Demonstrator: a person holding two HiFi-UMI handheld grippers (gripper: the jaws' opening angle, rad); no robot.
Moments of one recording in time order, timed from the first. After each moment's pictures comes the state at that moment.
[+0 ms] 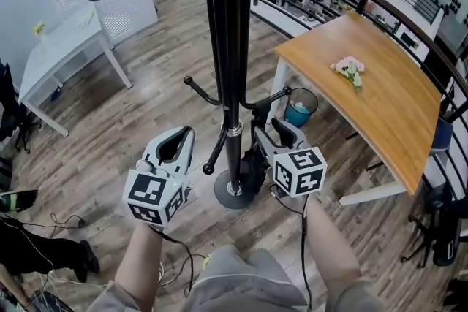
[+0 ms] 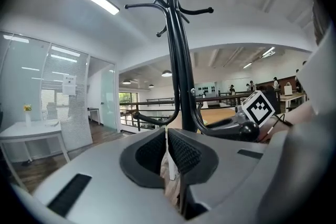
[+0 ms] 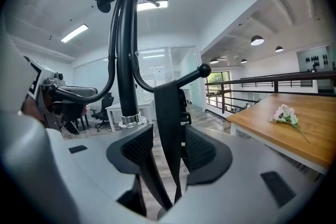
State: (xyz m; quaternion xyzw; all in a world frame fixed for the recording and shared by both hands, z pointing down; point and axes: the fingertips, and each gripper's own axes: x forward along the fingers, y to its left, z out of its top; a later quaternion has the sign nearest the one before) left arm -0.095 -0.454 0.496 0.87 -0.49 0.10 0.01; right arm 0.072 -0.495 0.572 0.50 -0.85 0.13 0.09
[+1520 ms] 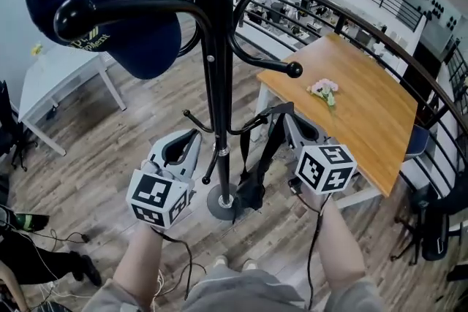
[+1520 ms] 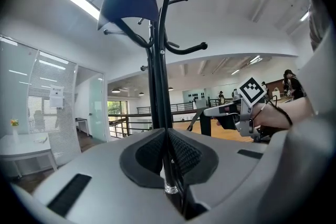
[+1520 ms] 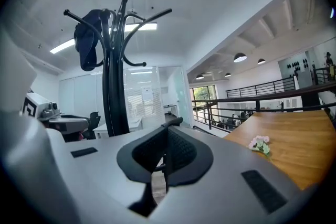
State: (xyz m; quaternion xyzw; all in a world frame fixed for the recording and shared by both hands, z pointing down) left arm -0.061 -0.437 0.365 0.90 -0.43 0.07 -0.02; right arm 0.143 -0.473 0.378 0.57 -0.82 0.11 0.01
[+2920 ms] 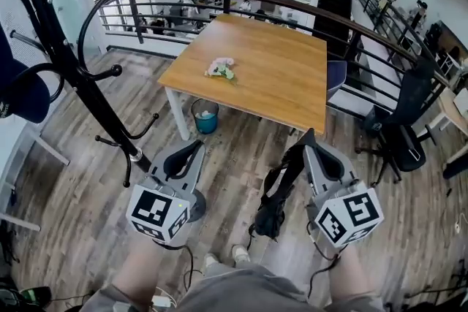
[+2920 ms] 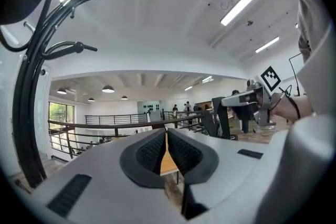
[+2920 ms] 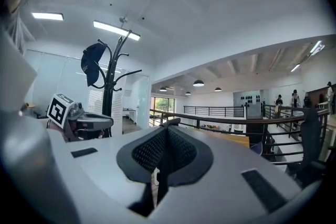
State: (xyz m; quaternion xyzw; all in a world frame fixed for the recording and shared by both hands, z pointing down) left arm 0.161 -0.288 0.327 0.98 -0.17 0.02 -0.04; right arm 0.321 -0.160 0.299 0.75 -0.66 0.02 0.03
